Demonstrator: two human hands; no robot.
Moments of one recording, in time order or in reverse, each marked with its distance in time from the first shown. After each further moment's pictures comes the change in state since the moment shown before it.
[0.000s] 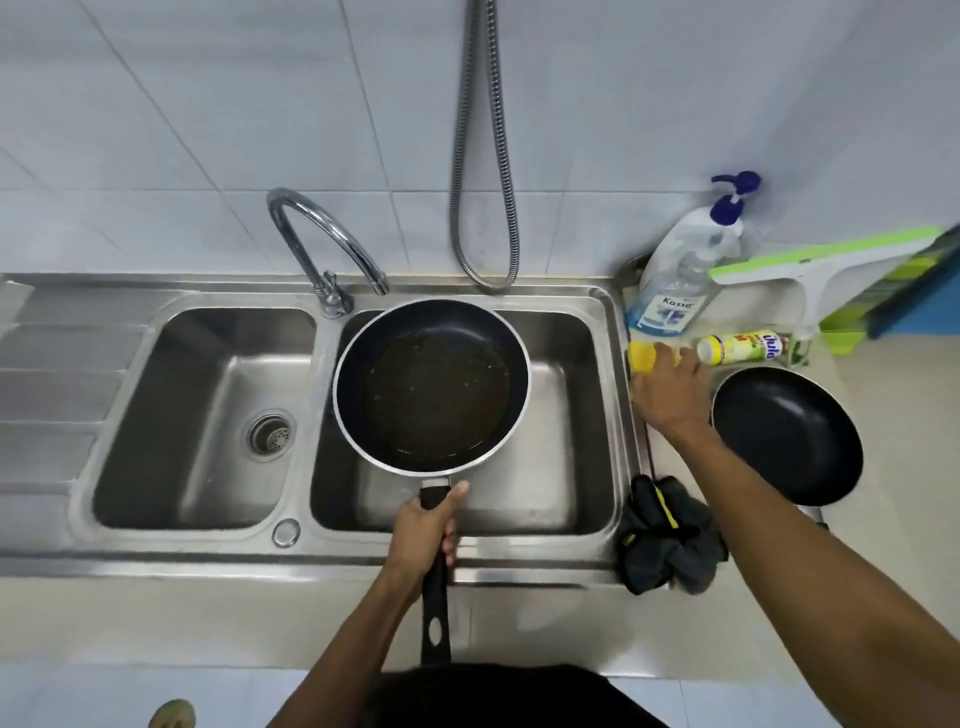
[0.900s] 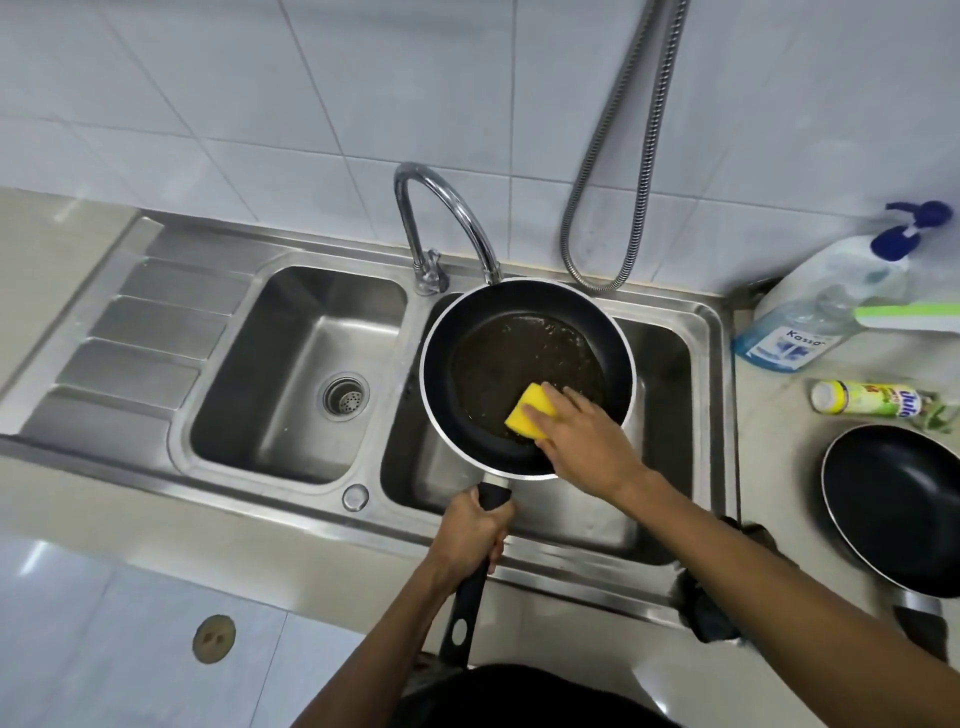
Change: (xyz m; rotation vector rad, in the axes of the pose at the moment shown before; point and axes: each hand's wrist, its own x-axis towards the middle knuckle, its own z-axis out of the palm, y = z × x) left_hand -0.005 0.006 -0.029 0.089 -0.008 0.001; right_hand -0.098 -0.179 0.011 -0.159 -0.250 -0.929
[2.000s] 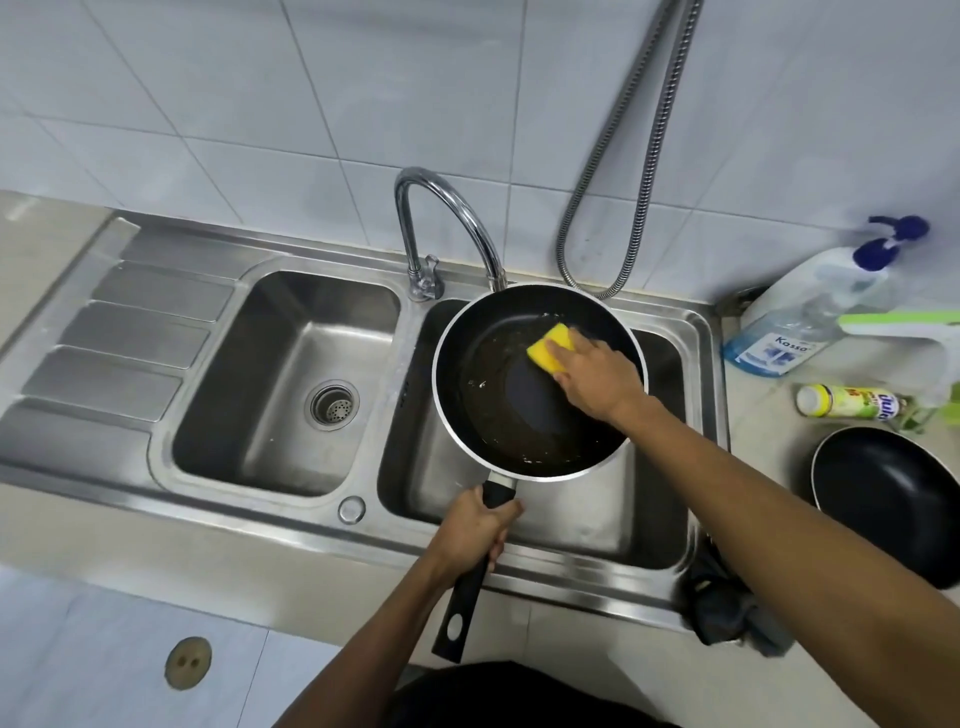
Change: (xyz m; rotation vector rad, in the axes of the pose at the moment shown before) left_hand 0.013 0.004 -0.016 0.042 -0.165 0.045; right_hand 0.073 0.046 -0.033 -0.052 -0.108 0.244
